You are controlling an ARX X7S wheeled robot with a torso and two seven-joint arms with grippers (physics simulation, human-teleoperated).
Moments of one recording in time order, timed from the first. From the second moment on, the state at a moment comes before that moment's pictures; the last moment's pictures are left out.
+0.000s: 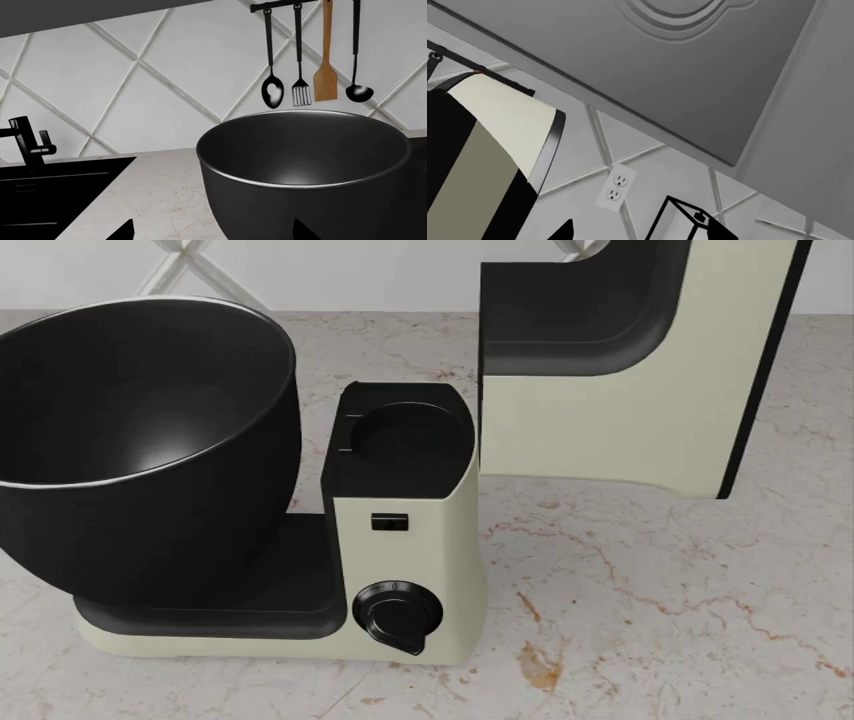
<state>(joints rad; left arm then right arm) -0.53 -0.73 -0.32 1.00 -1.81 -1.24 -1.29 1.61 0.91 -0.67 -0.28 0.88 1.11 0.53</state>
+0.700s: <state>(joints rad) -0.50 -0.75 -0.36 1.00 -1.82 -1.23 -1.28 1.53 0.64 -0.59 -0.27 1.15 1.09 0.49</state>
